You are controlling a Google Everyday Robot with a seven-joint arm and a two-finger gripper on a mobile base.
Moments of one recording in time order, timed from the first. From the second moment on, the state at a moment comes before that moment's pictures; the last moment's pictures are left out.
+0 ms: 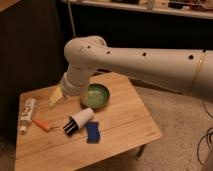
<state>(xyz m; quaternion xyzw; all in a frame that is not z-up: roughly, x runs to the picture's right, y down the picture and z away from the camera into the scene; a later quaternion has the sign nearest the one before) -0.154 0.049 0.579 -0.40 0.02 0.53 0.75</state>
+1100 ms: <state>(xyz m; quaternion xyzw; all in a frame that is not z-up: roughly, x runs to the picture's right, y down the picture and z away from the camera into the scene) -0.155 0.044 0.578 -0.40 0.02 0.53 0.75</state>
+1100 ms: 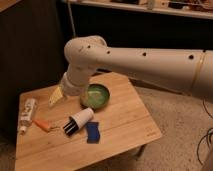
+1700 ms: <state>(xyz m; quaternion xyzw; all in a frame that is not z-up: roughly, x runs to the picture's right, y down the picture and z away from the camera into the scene) -0.260 0.005 0.584 -0.38 0.03 0.52 0.76</state>
